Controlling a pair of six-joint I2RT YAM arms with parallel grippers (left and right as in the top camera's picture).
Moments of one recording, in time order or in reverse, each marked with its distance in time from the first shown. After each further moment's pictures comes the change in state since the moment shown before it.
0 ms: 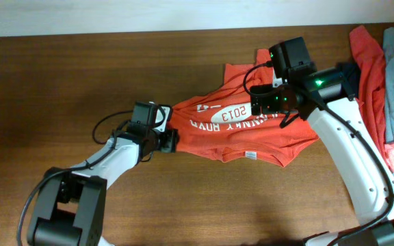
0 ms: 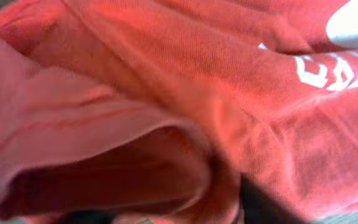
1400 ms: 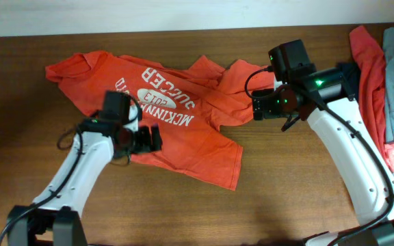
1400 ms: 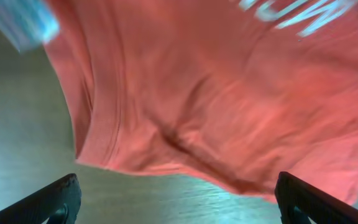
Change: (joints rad) left arm 0.148 -0.176 0.159 -0.580 -0.010 -0.159; right arm 0.000 0.000 0.001 -0.056 0.015 -0.001
